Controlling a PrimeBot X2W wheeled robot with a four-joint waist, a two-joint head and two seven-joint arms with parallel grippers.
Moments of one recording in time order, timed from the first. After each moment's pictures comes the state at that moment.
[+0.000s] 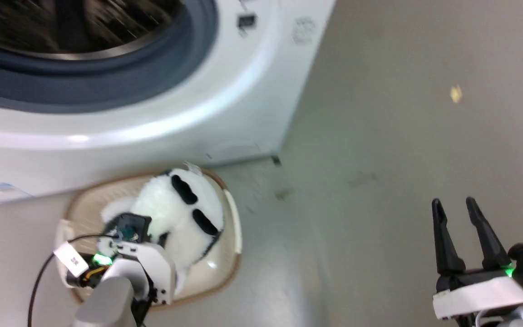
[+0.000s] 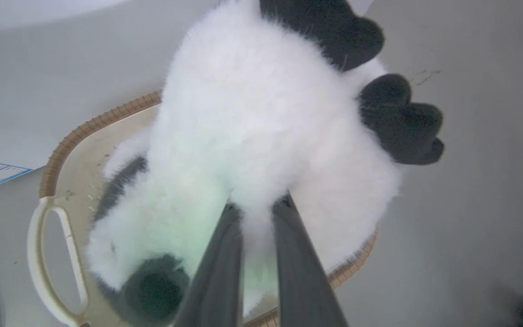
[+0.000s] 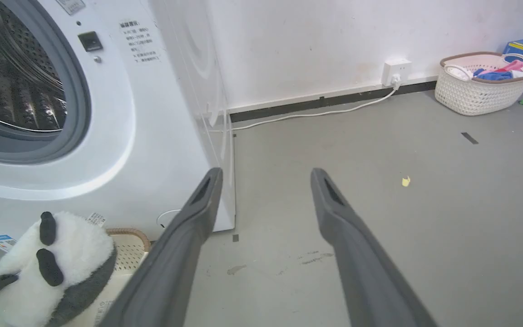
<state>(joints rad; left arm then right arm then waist) -0.62 0.20 -0.41 1.18 -0.35 -0.13 -0.24 -0.06 -0.05 -0.07 0.09 0.23 0.13 -0.26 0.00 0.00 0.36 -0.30</state>
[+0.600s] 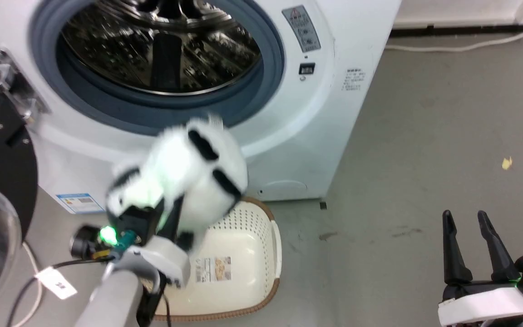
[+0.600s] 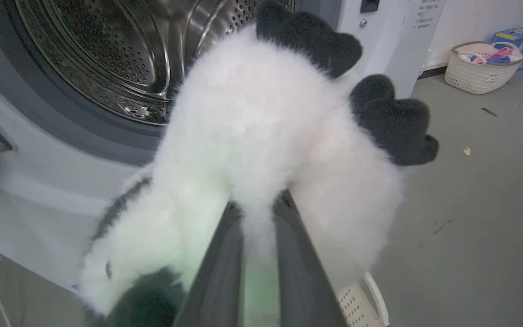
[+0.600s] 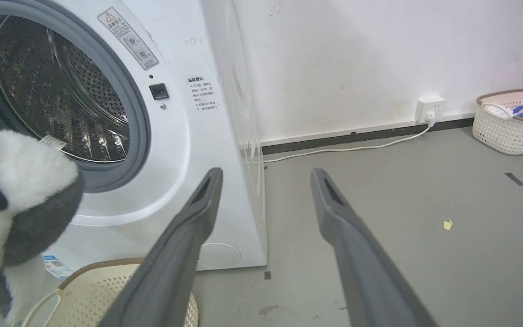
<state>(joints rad) -0.38 0.24 -0.33 0.50 -0.26 -0.04 -0.25 -0.01 -0.05 -0.08 0.07 0.22 0.13 -0.26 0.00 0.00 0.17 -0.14</state>
